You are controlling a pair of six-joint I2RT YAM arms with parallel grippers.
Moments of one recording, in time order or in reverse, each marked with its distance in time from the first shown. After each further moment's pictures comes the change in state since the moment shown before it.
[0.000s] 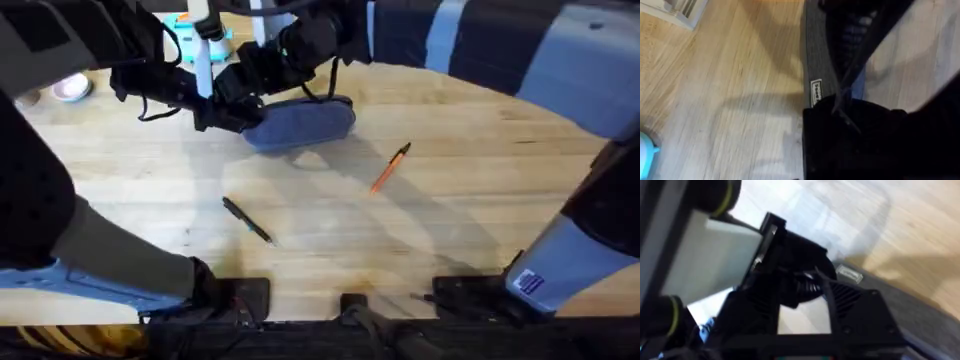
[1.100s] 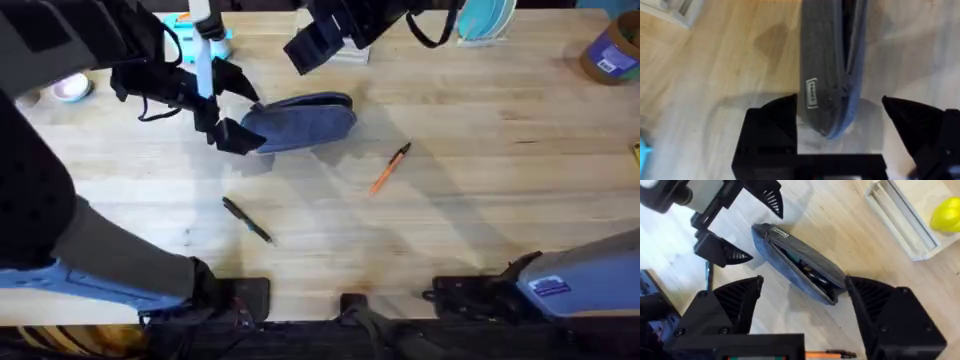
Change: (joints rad) left arm 0.001 0.000 0.000 -0.007 -0.001 -0.002; right arm -0.188 -0.261 0.063 -0.386 0.101 -0.464
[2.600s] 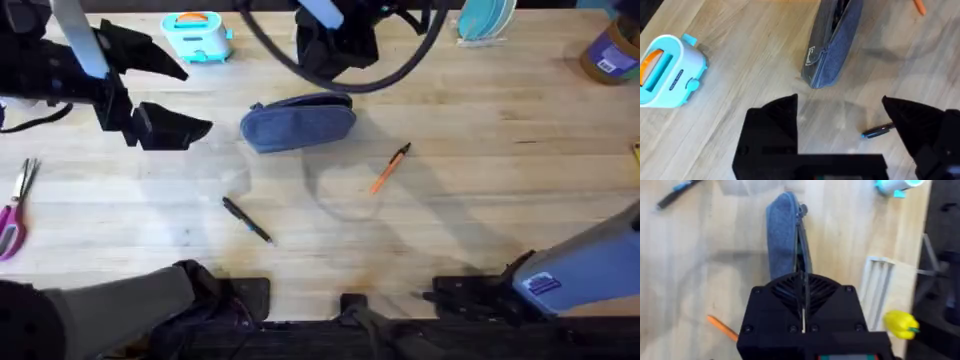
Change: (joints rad) left arm 0.285 -0.334 0.129 -0.397 0.000 0.002; right arm 0.068 0.096 0.138 -0.165 -0.091 -0.904
